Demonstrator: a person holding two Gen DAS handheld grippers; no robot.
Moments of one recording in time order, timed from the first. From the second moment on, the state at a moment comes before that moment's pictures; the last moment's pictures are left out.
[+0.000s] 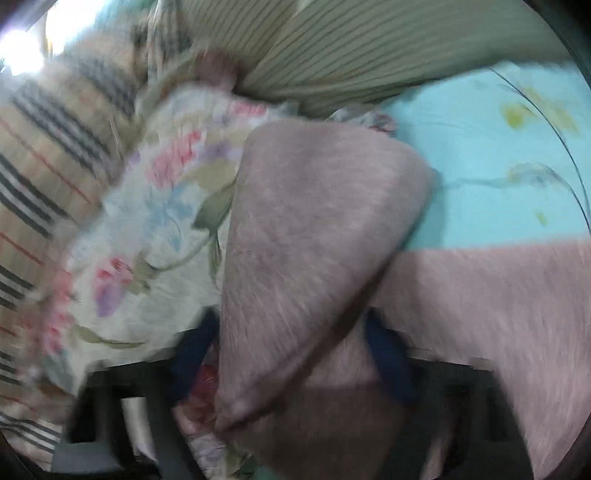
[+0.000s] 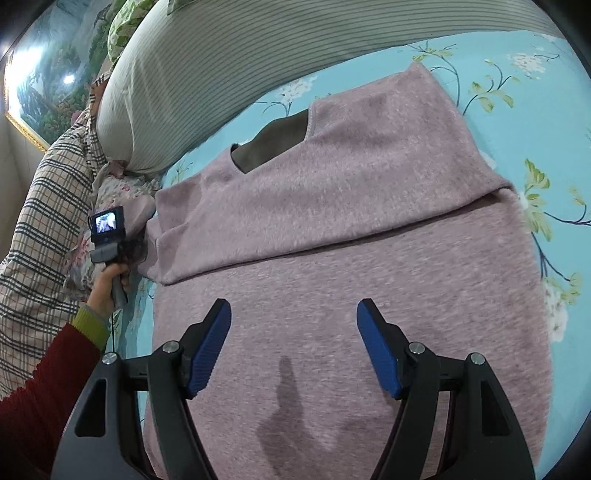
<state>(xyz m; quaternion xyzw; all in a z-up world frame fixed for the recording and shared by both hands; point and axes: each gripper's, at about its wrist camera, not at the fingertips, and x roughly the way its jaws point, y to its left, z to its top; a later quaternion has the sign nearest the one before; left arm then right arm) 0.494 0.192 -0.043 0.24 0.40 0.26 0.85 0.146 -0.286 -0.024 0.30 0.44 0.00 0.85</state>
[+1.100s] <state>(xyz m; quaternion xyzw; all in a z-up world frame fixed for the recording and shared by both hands) 0.321 -0.118 -0.031 -0.06 0.41 -0.22 0.88 0.100 -0.326 -0.018 0.35 0.38 -0.05 0.86</state>
